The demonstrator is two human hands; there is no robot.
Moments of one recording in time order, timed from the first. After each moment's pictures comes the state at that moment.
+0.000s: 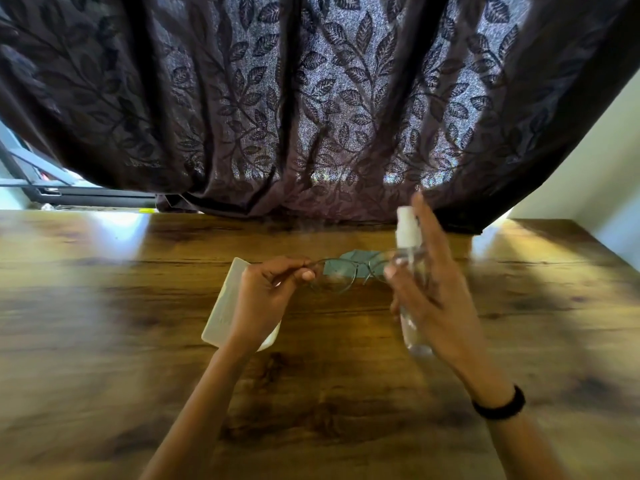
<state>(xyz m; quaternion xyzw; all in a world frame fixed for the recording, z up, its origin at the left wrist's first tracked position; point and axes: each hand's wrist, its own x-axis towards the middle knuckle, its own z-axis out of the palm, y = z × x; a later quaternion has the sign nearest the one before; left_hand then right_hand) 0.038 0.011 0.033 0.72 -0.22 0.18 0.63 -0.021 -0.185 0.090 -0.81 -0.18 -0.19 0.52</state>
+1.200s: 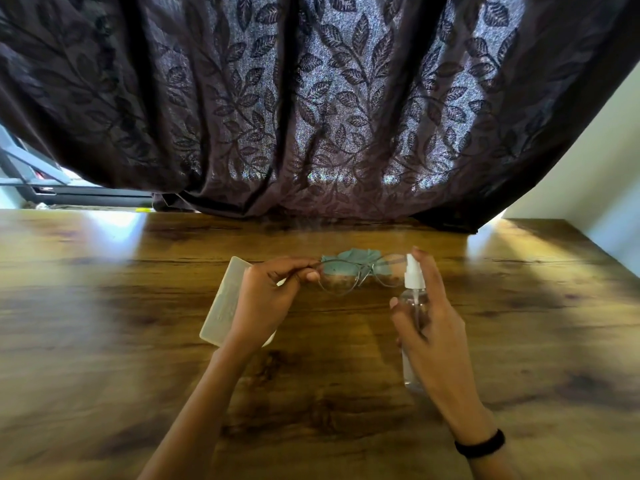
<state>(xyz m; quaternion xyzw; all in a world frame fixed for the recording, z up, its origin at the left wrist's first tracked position) 0.038 0.008 0.035 0.72 -0.24 0.17 0.62 -0.041 -0.188 0.041 -0.87 -0.06 -0.26 0.41</state>
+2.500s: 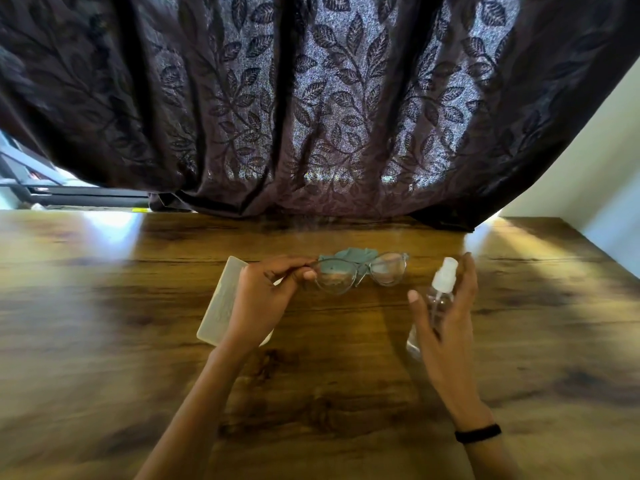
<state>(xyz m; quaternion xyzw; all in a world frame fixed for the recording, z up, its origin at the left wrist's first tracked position) 0.033 0.008 0.039 0.74 -0.23 0.19 0.60 -0.032 -0.206 0.019 -0.83 0.02 -0.32 0.46</state>
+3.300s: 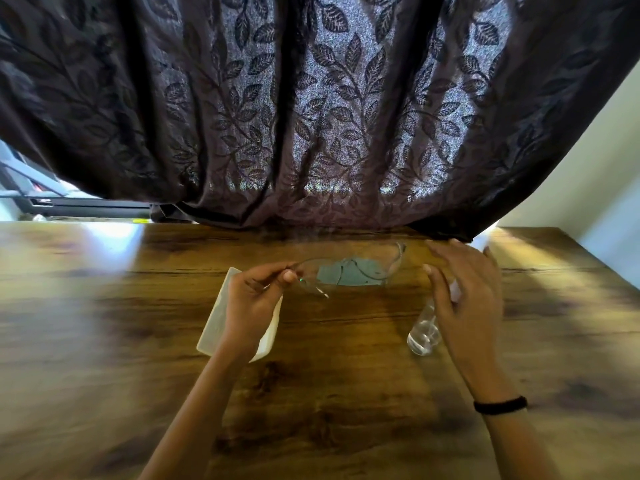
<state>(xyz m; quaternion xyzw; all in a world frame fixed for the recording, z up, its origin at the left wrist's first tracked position) 0.040 0.014 0.030 0.65 -0.17 0.16 0.73 -0.010 -0.220 0.068 -0.87 -0.05 -0.44 0.23</state>
